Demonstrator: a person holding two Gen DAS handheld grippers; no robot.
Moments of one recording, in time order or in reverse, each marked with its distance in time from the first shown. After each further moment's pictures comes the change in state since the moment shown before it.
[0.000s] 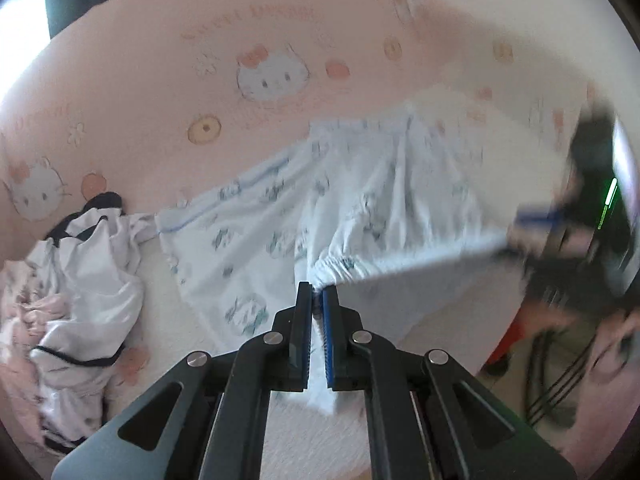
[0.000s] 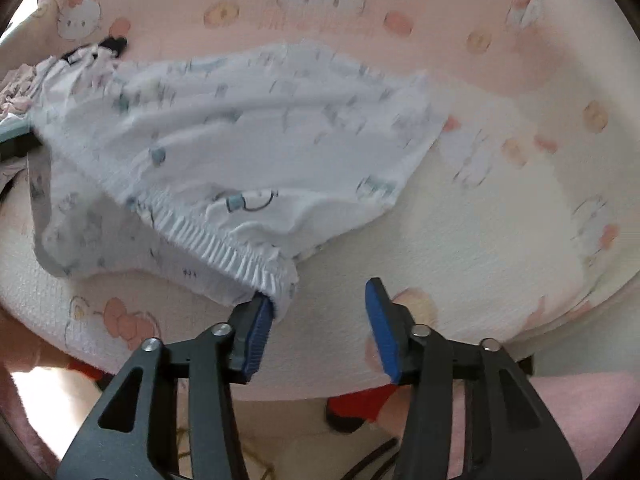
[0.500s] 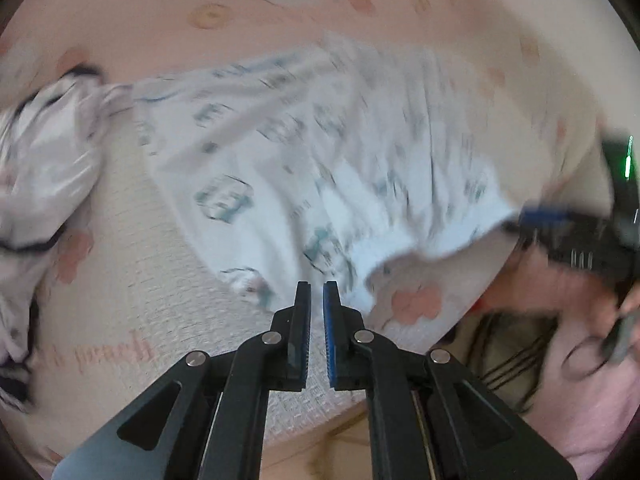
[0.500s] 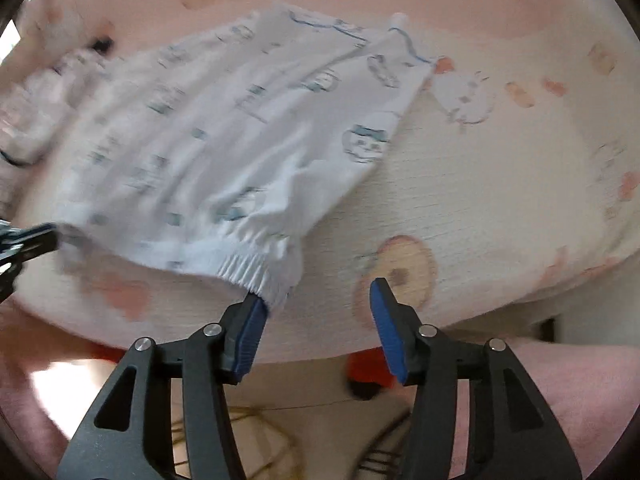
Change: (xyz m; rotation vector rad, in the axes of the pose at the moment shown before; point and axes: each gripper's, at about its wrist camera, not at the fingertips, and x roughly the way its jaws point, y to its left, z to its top) left arm 0.019 0.064 -0.040 -0.314 0.185 -0.235; right arm 0.013 -0.042 -0.011 0.139 0.158 0.216
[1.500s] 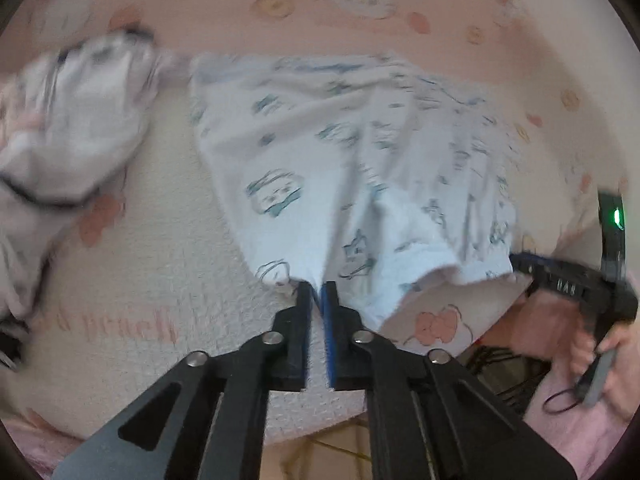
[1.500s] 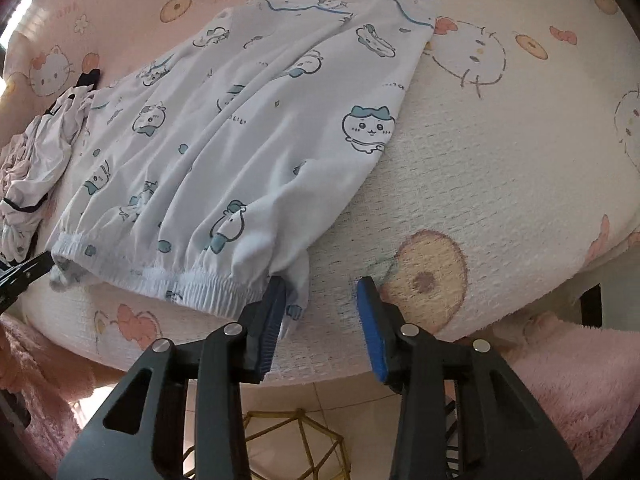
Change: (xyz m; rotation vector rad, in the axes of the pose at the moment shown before) left arm -0.008 0.007 -0.010 -0.056 -0.010 0.091; right arm 0.022 -0.022 0.032 0.136 0.041 0.046
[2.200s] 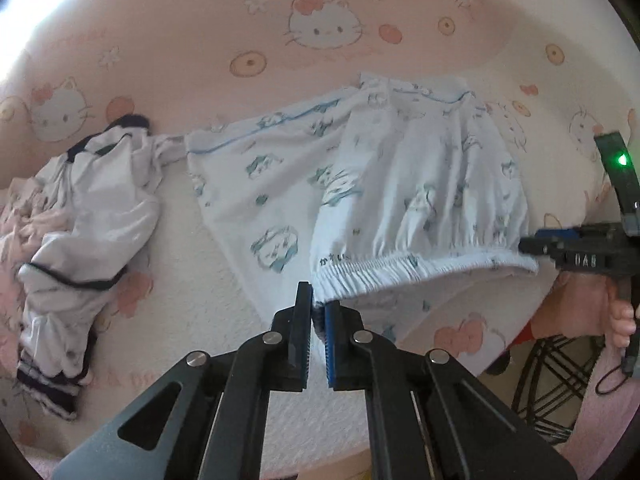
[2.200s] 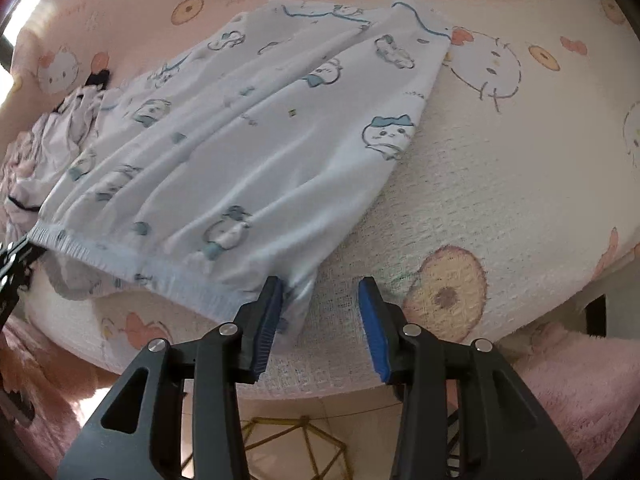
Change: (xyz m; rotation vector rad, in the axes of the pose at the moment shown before) left arm -0.004 -0.025 0.001 0.174 -0.096 0.182; right arm -0.002 -0.005 0.024 -0.019 -0.028 0.012
